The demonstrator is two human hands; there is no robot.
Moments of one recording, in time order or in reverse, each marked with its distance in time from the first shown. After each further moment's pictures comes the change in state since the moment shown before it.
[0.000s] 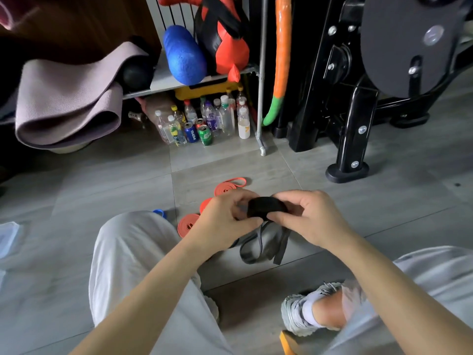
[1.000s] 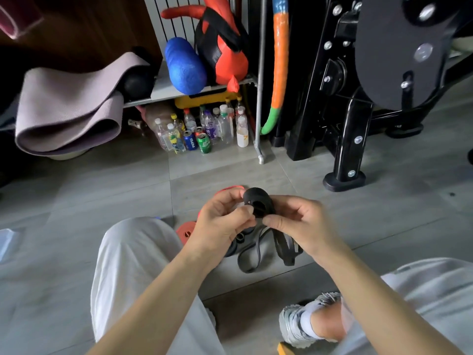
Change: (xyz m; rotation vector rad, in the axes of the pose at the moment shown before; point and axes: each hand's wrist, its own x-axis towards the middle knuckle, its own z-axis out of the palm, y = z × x) left_hand 0.008 -0.010 0.012 -0.965 -0.003 -0.037; right_hand 0.000 -0.010 0.010 0.485 0.076 0.060
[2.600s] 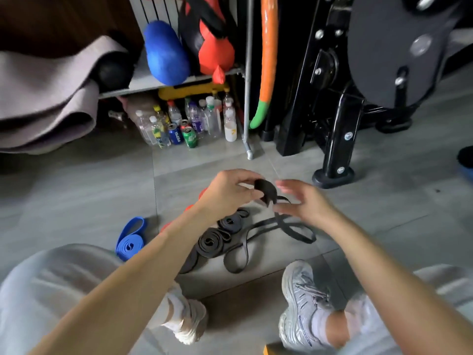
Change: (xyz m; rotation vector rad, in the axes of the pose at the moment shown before) left_hand 0.096 0.002 0.018 0.860 -0.050 0.019; right_hand 0.074 0.061 -0.079 -0.466 -0.044 0.237
